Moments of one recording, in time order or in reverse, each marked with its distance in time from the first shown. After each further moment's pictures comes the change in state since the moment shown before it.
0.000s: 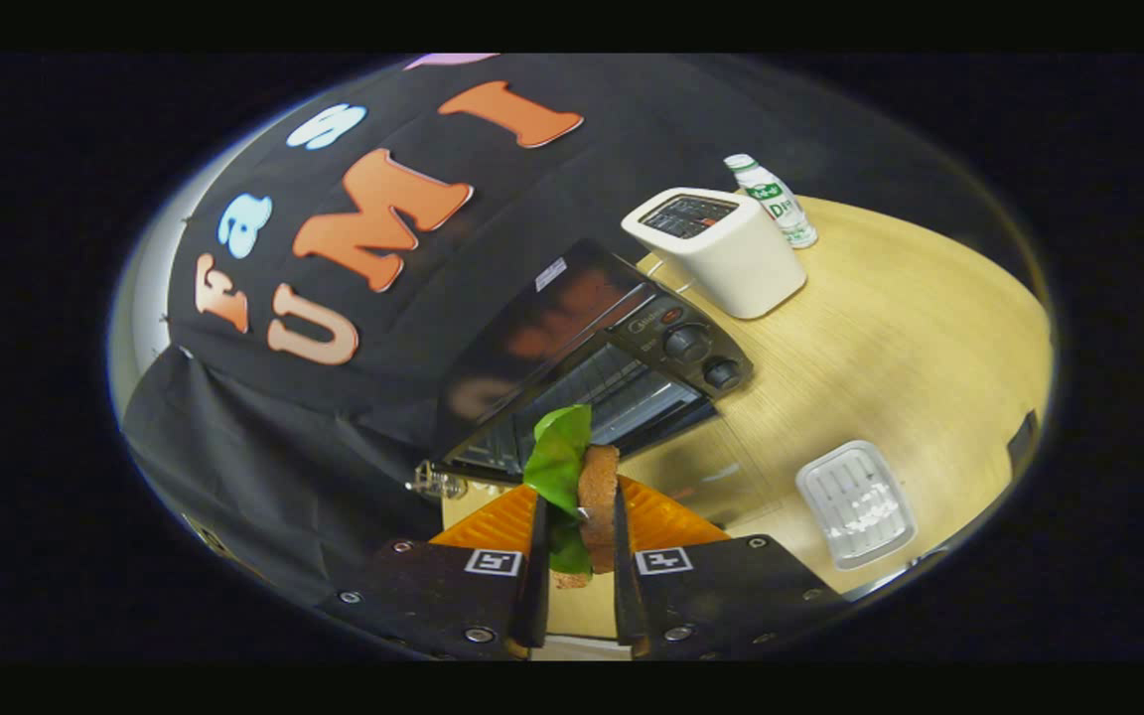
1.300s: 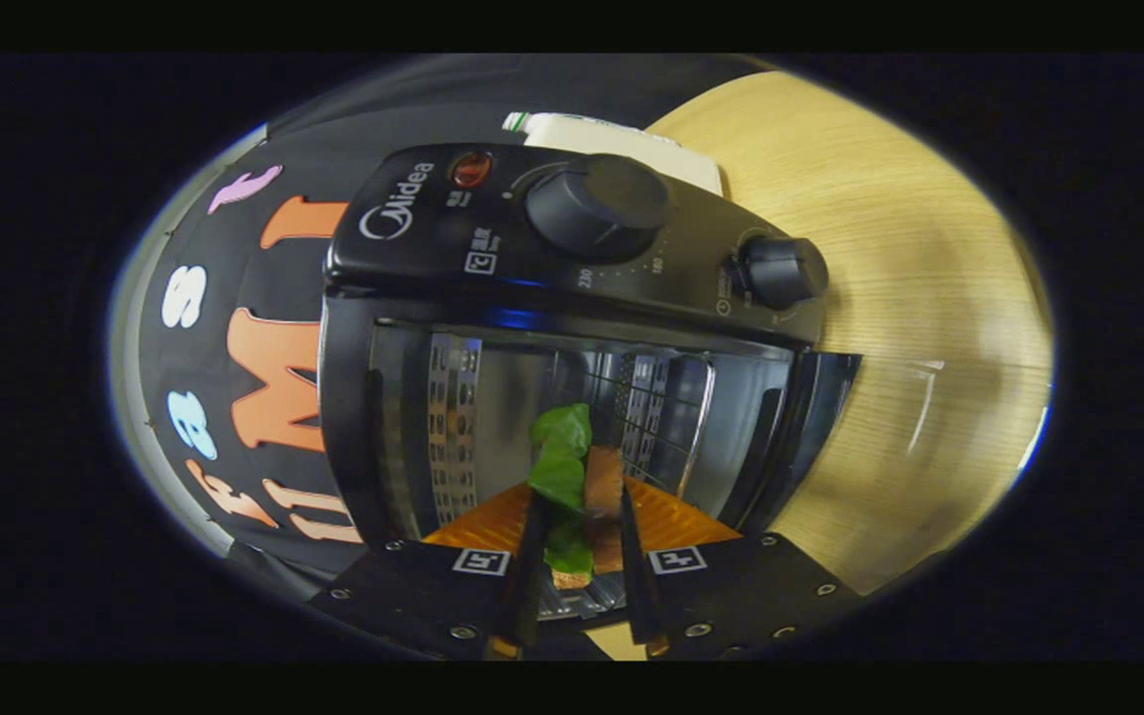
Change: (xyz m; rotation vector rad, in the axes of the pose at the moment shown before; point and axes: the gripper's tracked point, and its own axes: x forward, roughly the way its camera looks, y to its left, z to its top) arm 0.198 0.002 0.006 0.573 -0.316 0.074
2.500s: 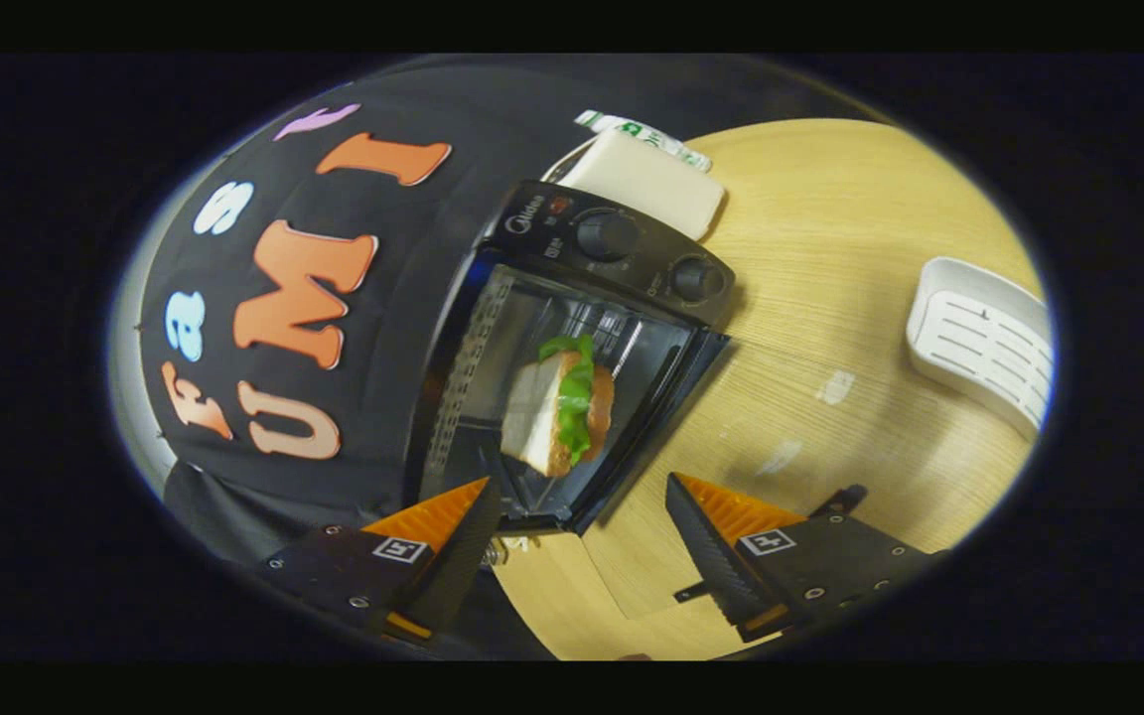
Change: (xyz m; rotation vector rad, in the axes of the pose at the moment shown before) arm -0.132 -0.029 -0.034 -0.346 0.158 -0.061
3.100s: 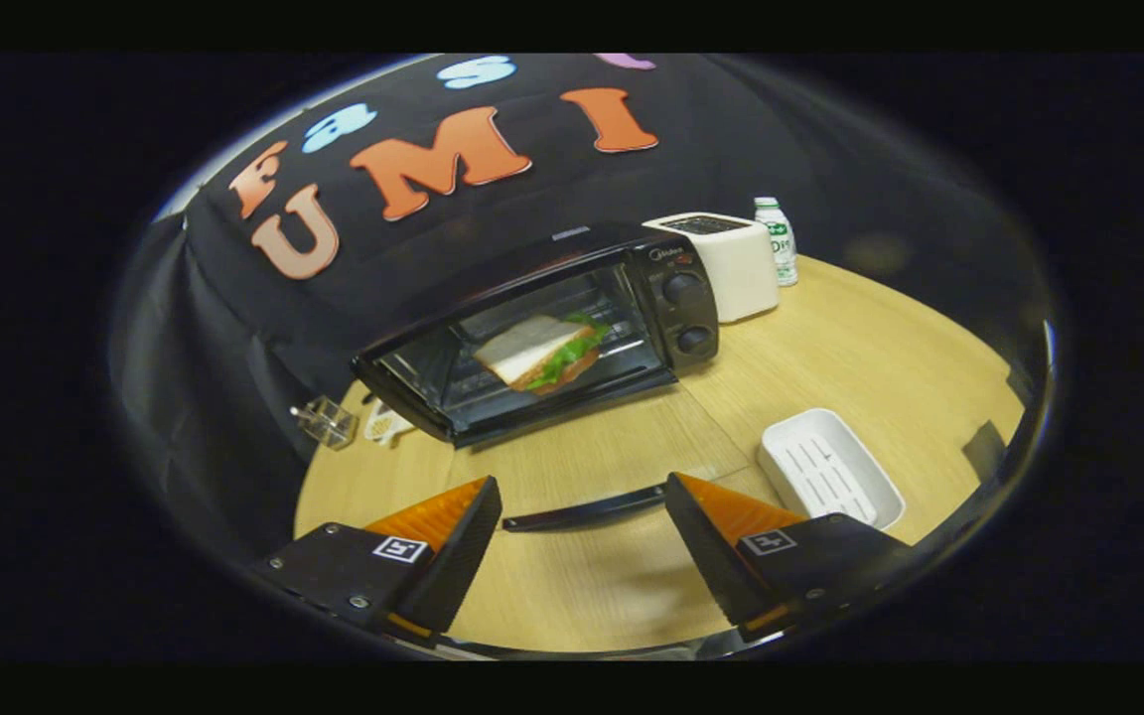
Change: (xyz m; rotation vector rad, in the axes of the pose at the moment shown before) arm -0.092 -0.045 -0.016 -0.778 0.017 -0.273
